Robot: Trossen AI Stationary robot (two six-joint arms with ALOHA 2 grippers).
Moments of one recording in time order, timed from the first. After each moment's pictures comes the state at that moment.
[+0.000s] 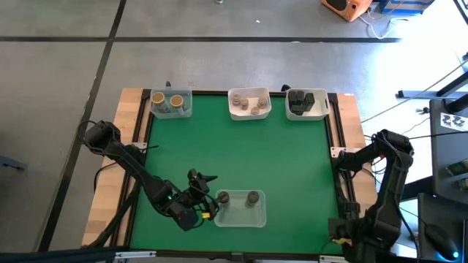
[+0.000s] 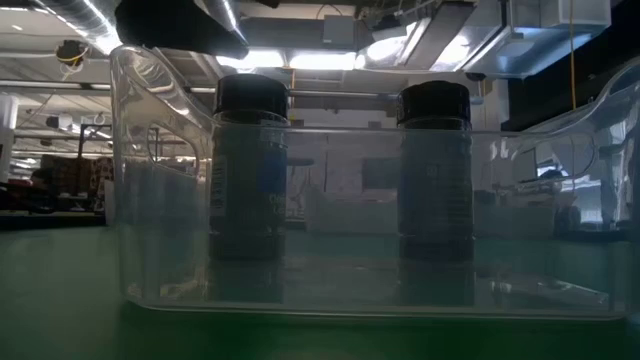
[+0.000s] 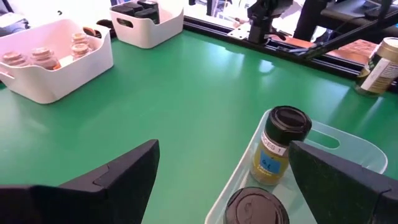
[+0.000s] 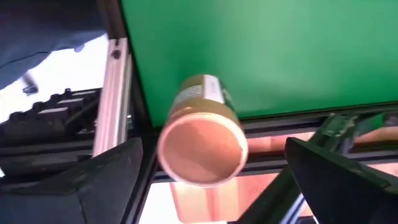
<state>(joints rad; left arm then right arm) -0.69 1.65 1.07 -0.21 -1.05 -0.83 1.21 1.61 1.39 -1.28 -0.11 1.36</state>
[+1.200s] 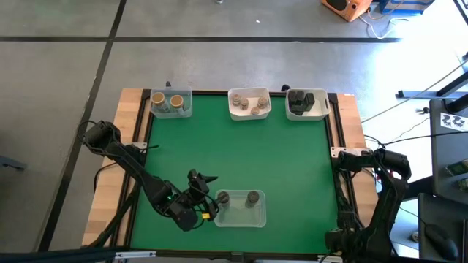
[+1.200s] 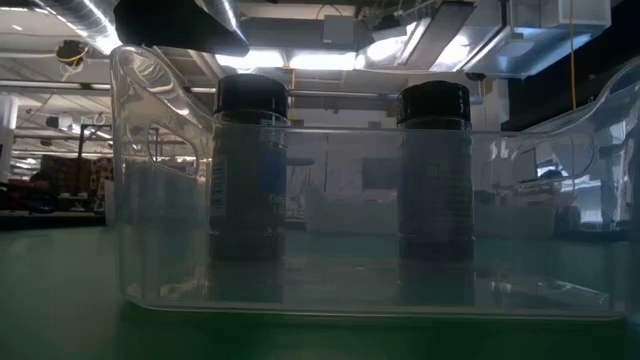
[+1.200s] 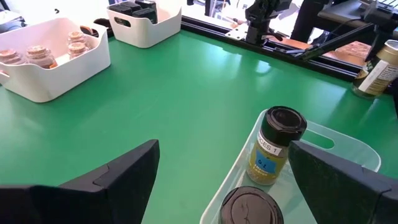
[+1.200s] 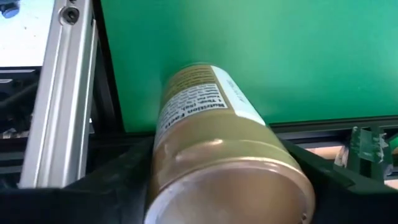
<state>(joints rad) -0.69 1.65 1.07 -0.20 -1.05 -0.84 1.29 1.84 1.39 -1.23 -0.13 1.27</state>
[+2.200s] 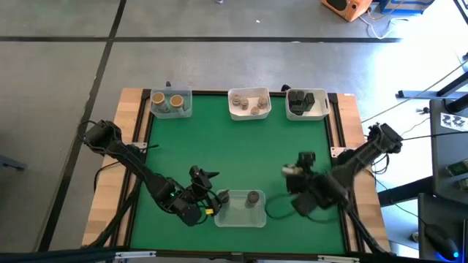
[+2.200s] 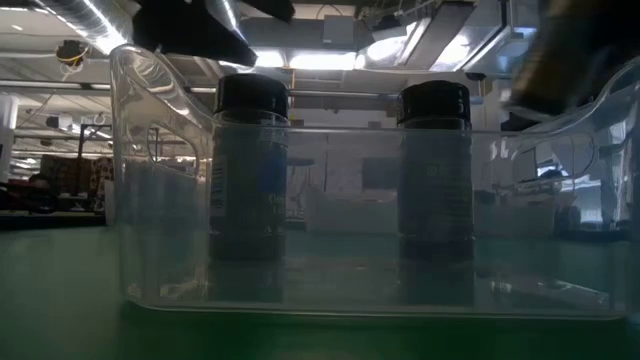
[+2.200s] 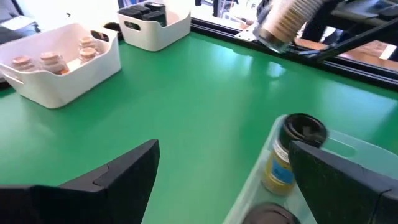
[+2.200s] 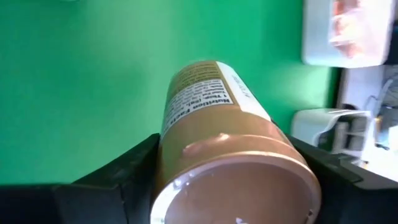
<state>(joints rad) -0.65 1.65 1.07 -0.20 -1.05 -0.81 0.69 1.61 1.51 -1.57 0.45 0.61</state>
